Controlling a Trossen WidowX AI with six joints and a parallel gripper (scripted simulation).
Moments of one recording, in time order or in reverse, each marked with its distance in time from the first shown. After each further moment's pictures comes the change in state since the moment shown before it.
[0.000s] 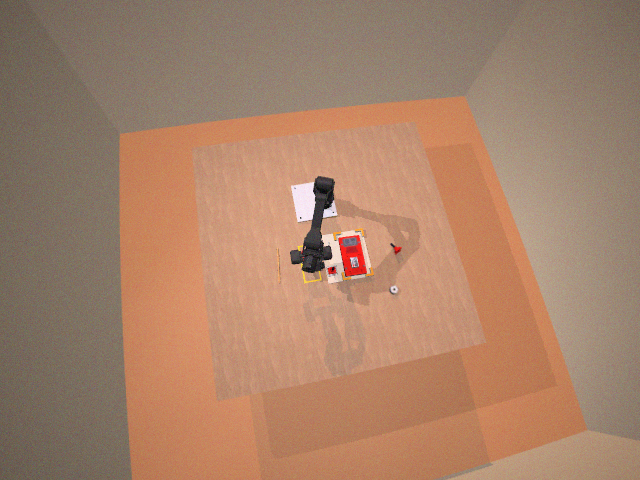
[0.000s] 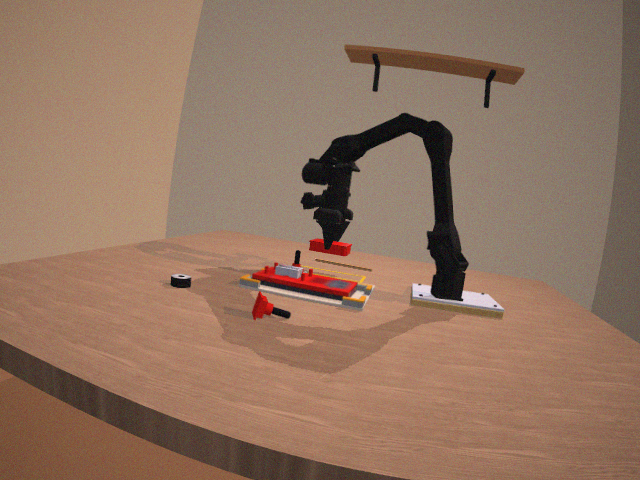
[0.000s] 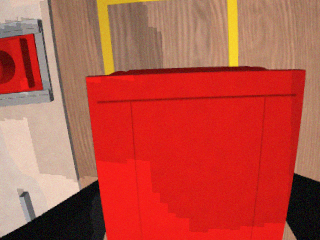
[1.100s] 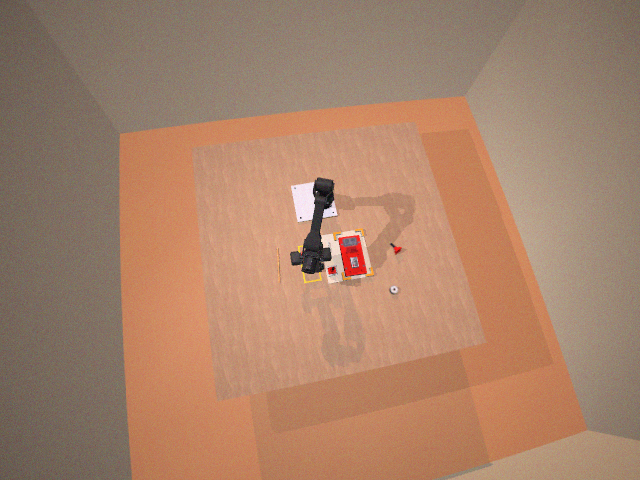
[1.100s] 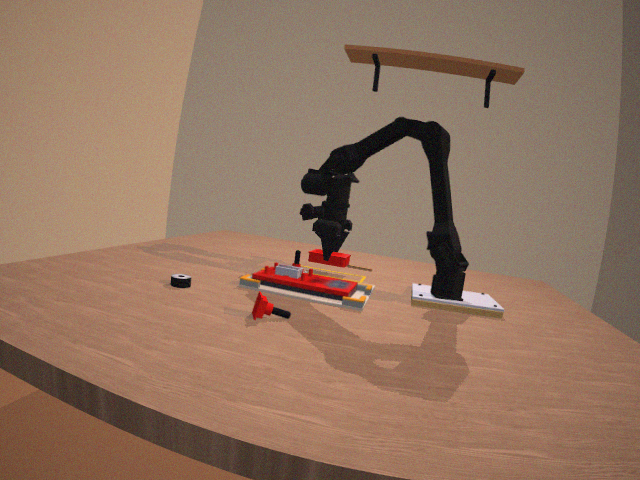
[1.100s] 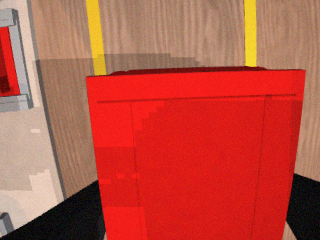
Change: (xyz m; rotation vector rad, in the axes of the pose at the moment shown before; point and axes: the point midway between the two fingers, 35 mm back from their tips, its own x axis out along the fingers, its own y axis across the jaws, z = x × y) arm 0.028 0.001 -0.002 0.000 0.000 0.000
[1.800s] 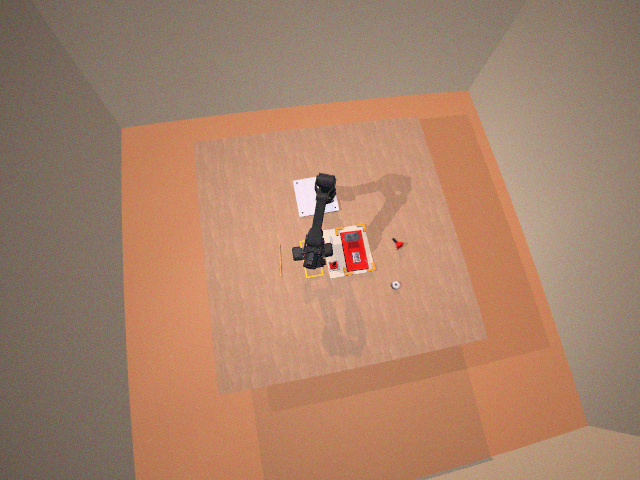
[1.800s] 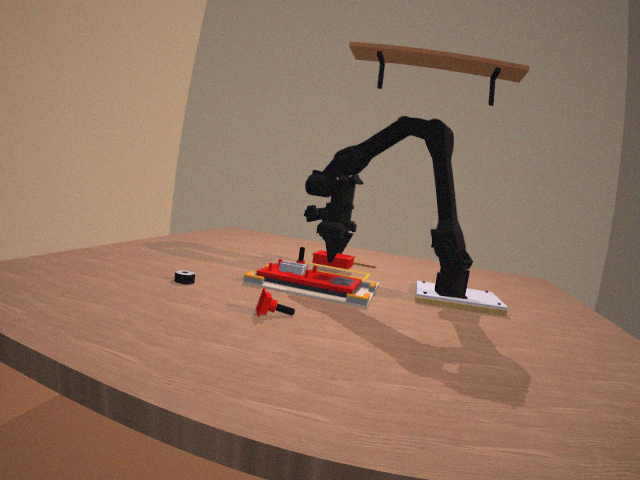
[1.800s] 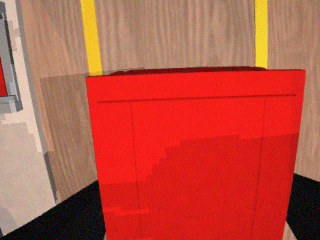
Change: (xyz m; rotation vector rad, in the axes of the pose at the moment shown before) arm 0.012 0.001 -0.002 0.000 0.002 0.001
